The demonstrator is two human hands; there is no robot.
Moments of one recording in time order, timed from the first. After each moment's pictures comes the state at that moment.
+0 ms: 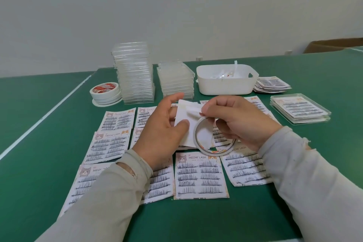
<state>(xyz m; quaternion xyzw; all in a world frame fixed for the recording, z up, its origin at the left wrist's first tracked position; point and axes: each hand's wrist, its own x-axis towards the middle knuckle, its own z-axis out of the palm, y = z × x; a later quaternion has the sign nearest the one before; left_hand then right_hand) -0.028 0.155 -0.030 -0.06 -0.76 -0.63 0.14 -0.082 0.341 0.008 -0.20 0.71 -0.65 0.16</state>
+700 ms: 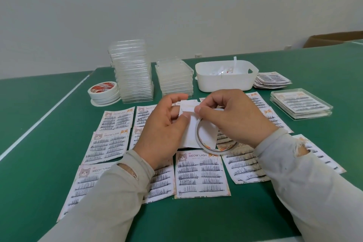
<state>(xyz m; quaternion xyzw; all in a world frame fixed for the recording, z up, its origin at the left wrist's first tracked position) -0.028 0.161 -0.028 -0.08 -0.75 -0.64 0.16 -0.079 0.333 0.004 -0.27 0.82 -0.50 -0.06</state>
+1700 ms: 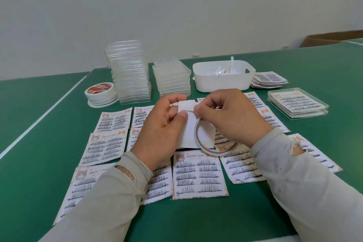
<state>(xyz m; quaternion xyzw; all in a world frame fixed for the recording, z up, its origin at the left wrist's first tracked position) -0.027 0.163 -0.029 -0.09 -0.73 -0.66 0.16 -0.080 0.332 0.002 -0.23 0.83 -0.50 -0.07</state>
